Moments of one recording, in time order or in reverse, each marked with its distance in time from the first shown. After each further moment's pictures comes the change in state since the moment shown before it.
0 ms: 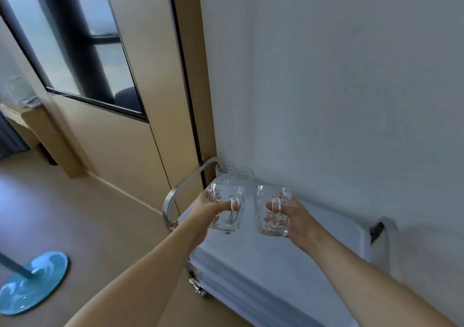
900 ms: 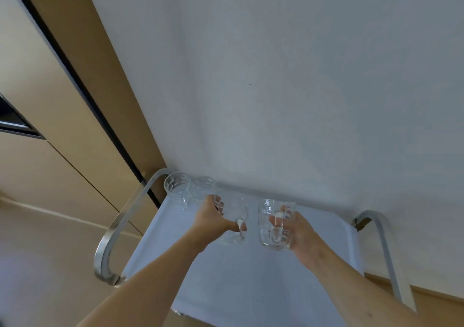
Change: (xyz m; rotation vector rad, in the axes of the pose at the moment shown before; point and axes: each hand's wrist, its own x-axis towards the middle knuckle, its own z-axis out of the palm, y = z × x) left_hand 0.211 -0.038 0.088 0.533 -0.205 -0.105; right_hand 0.121 0.022 -0.117 0.144 0.391 0.107
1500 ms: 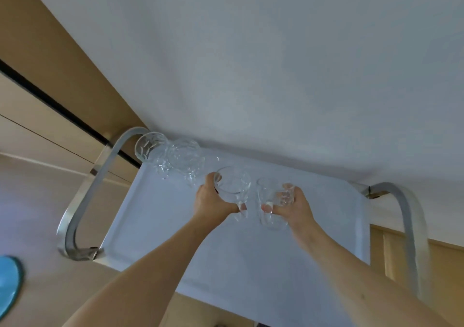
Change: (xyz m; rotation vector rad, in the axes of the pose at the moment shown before) left_hand 0.066 -0.045 0.066 0.177 0.065 -0.081; right_hand 0.087 0.057 -0.048 -0.256 0.227 0.073
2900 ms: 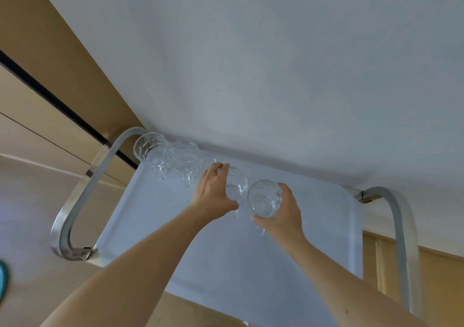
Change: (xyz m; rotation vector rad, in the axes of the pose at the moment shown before) left_hand 0.012 0.027 -0.015 0.464 -0.075 0.265; right_hand -0.018 0.004 0.017 -0.568 0.143 -0.243
